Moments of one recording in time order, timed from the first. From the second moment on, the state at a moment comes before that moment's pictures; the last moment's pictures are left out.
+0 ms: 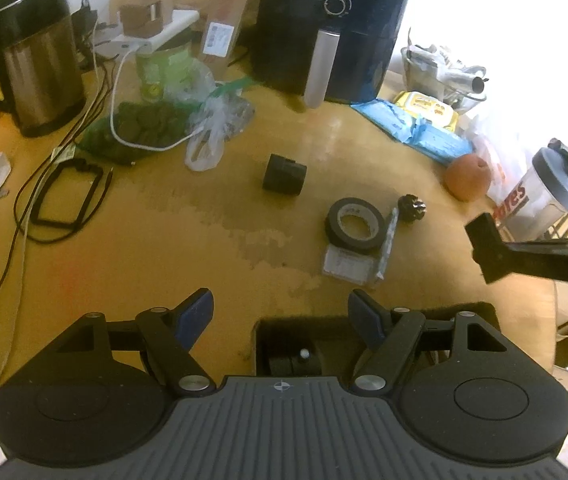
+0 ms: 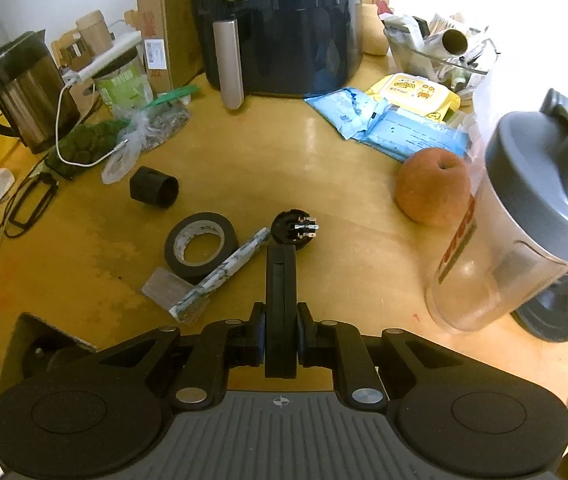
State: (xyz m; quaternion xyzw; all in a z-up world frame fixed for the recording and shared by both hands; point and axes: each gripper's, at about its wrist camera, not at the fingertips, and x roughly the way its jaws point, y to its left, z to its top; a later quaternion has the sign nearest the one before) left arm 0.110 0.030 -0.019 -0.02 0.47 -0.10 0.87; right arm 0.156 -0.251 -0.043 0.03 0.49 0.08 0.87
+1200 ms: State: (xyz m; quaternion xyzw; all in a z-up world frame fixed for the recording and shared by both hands) left arm 0.254 -0.025 -0.080 0.08 0.47 -0.12 0.87; right arm 0.107 -0.276 -0.026 0.09 0.48 0.04 0.87
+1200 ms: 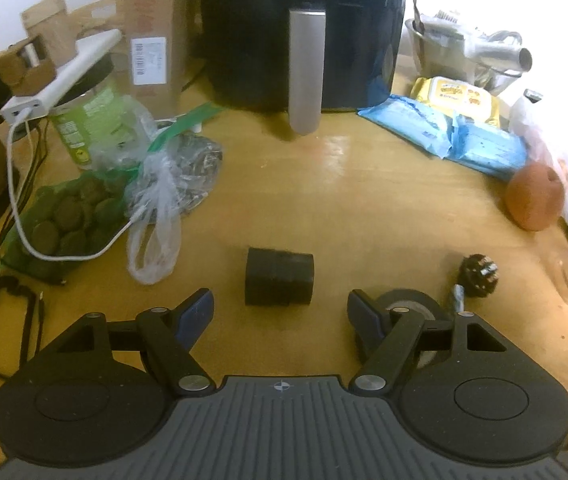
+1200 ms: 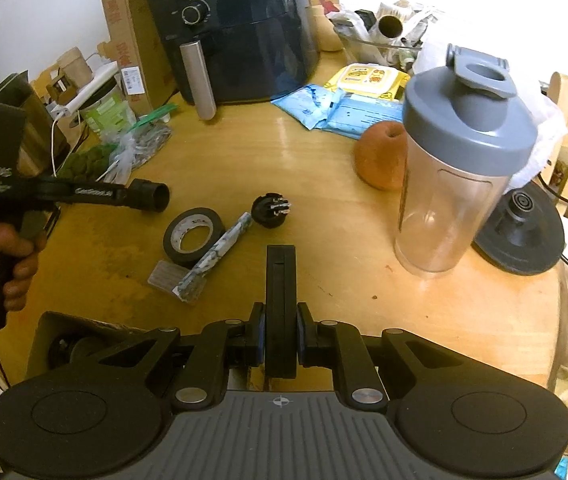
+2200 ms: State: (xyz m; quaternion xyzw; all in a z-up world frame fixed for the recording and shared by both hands) left arm 0.270 -0.021 -0.076 0.06 0.49 -0.15 0.86; right arm 0.080 -0.286 -0.017 0.11 0.47 0.02 0.88
